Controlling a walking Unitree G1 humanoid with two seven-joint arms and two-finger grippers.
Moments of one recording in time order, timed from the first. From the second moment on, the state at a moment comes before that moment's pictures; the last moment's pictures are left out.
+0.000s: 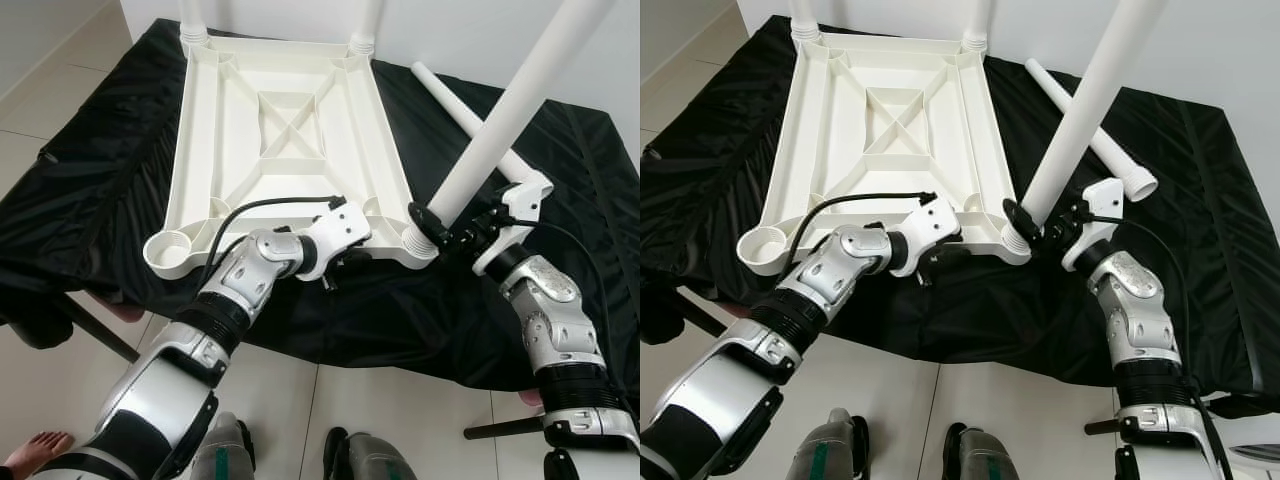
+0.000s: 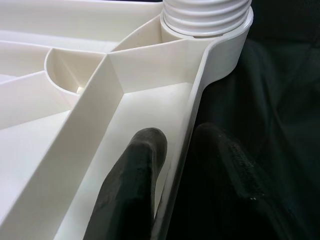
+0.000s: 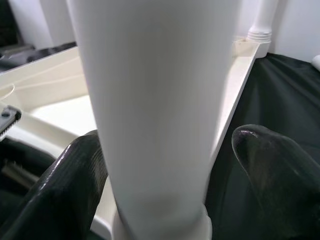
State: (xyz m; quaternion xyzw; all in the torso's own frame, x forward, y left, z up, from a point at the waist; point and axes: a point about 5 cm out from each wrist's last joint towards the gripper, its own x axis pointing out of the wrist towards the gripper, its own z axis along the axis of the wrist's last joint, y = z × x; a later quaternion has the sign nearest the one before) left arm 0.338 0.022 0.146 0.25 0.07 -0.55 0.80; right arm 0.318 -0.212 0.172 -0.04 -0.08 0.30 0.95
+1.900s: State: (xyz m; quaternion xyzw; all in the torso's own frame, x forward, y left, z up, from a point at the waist) left arm 0.338 0.020 0.146 0.25 0.07 -0.55 0.80; right arm 0.331 -0.209 0.170 -0.04 -0.08 0.35 0.93
